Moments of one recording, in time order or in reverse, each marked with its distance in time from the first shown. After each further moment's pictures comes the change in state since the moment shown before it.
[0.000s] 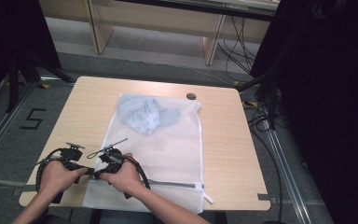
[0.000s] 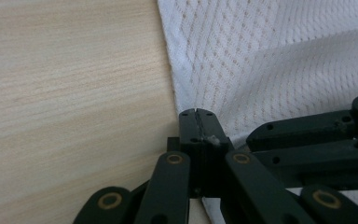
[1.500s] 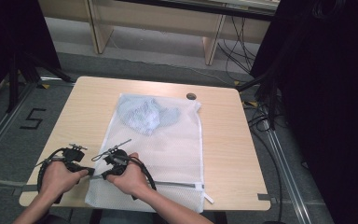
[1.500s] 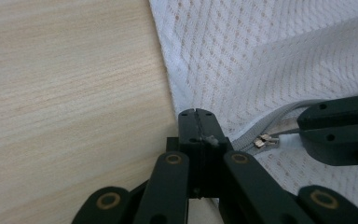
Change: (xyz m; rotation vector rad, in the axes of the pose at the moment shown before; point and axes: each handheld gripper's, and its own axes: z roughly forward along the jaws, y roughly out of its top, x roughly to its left) left arm -0.005 -0.001 0.002 -0.022 0.034 0.056; right arm 0.004 -0.009 -0.021 0.015 -0.125 -0.030
